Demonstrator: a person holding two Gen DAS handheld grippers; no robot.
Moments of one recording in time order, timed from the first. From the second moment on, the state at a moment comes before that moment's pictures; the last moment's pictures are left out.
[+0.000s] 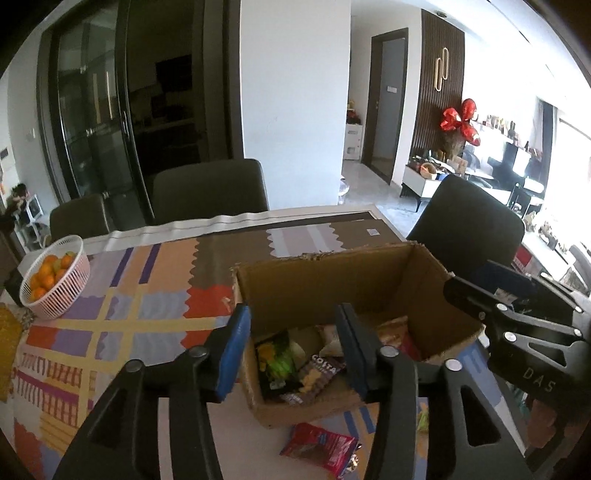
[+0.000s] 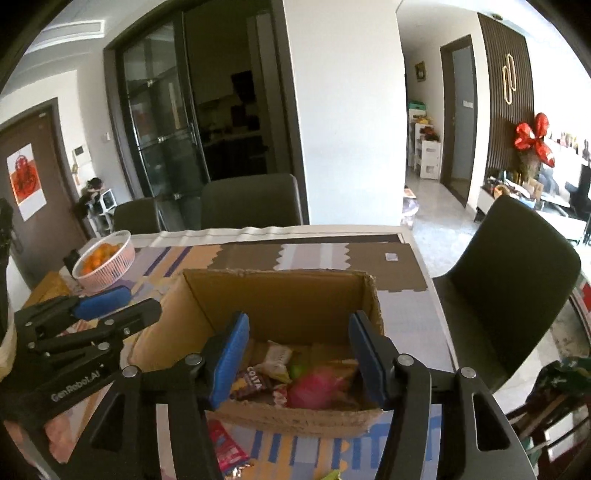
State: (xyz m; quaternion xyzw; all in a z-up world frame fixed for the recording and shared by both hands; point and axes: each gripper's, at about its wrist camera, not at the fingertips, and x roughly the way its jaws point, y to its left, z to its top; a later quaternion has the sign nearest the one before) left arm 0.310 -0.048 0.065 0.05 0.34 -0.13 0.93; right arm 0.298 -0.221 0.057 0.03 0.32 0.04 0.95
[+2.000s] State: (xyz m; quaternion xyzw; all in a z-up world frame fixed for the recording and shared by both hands) left arm 0.215 -0.049 -0.110 0.04 0.46 -0.26 0.85; right arm 0.177 -0.188 -0.099 0.00 0.47 0.08 0.88
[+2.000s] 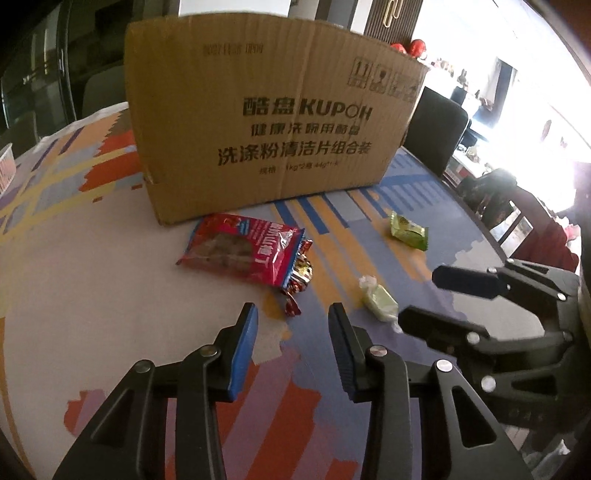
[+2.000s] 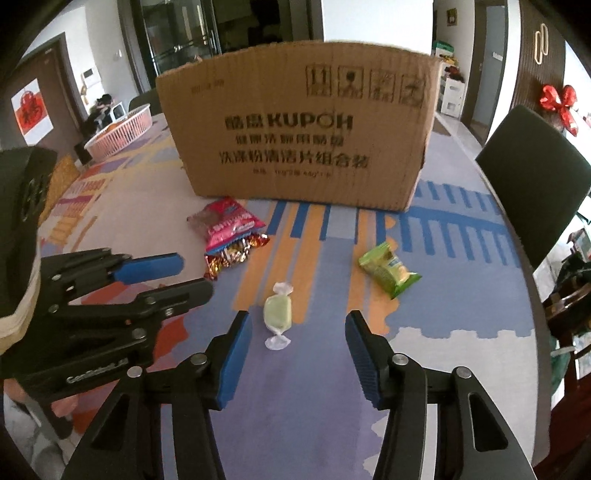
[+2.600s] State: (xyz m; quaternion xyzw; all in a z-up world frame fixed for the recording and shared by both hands) left arm 0.236 -0.071 -0.117 0.04 0.46 -0.24 0.85; right arm 0.197 -0.179 -0.122 0.02 0.49 0.10 0.86
